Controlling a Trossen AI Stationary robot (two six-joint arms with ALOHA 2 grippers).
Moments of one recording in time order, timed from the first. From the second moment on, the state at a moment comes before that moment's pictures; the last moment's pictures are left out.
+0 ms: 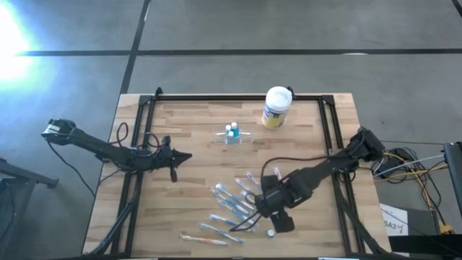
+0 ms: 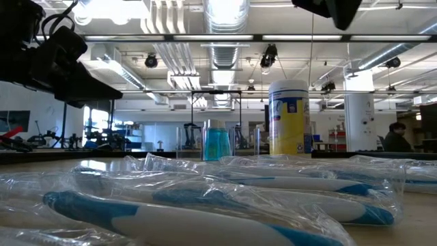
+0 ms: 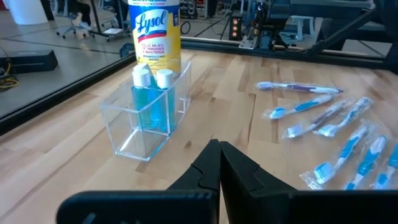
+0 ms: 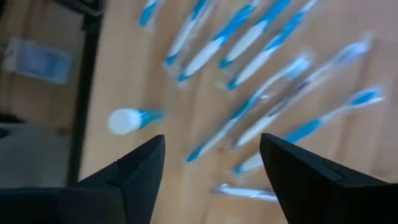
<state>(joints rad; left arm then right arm) -0.28 0.62 0.01 0.41 -0.55 -0.18 0.50 1.78 1.58 -1.06 -0.06 0.34</state>
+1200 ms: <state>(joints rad) -0.28 0.62 0.01 0.39 -0.46 -0.22 0.60 1.86 1.58 -0.93 -0.05 0.37</state>
